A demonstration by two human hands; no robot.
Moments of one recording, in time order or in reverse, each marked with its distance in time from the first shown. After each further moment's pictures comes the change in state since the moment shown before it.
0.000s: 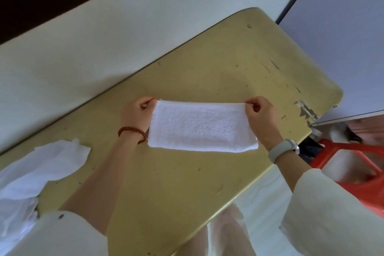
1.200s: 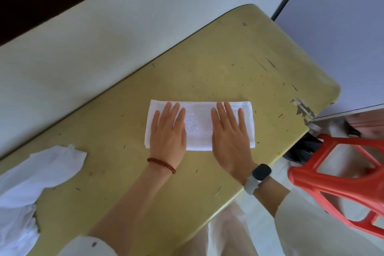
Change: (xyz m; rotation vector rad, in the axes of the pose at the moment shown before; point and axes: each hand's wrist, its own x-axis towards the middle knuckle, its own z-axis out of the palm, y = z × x) left_hand -0.054 0.000 0.055 0.609 0.048 0.666; right_hand -0.060 -0.005 0.045 -0.733 -0.033 -0.558
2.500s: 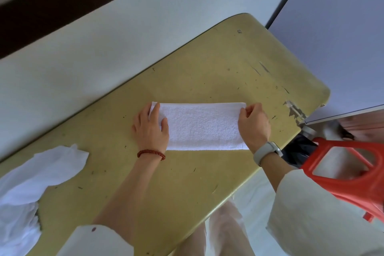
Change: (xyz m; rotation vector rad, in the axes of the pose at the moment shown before) left_hand 0.008 -0.024 0.000 -0.175 0.030 -0.465; right_hand 0.033 0.053 -0.013 0.506 -0.007 0.755
